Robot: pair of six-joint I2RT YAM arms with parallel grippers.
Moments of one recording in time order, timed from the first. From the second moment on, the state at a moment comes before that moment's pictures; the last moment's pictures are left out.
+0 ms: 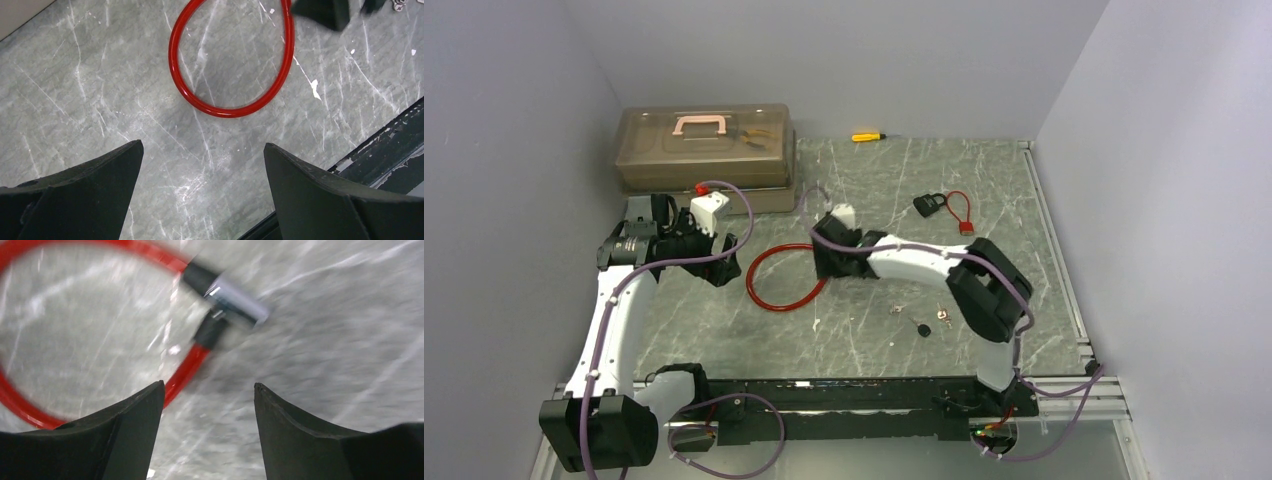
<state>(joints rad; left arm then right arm) 0.06 1.04 1.00 -0.90 0.54 0.46 0.94 1.90 1.24 -0.33 0.30 0.63</state>
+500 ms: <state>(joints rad) 0.06 1.05 1.01 -0.91 0.56 0.47 0.25 1.85 1.44 -0.35 0.29 0.53</state>
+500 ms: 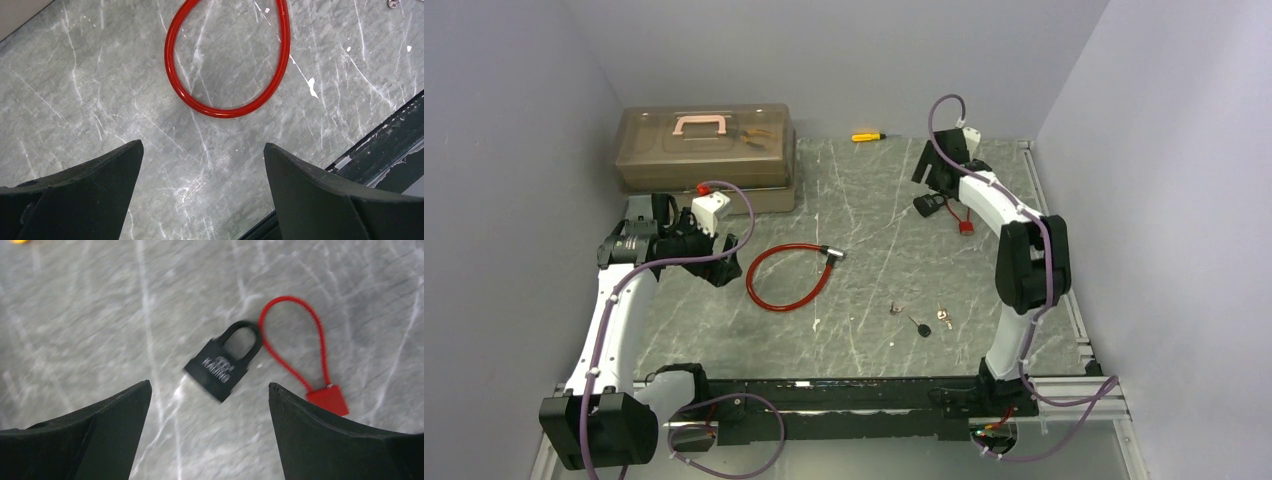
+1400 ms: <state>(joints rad) 0.06 1.06 1.01 -0.90 0.56 0.47 0.09 2.26 1.75 -0.43 0.21 0.53</state>
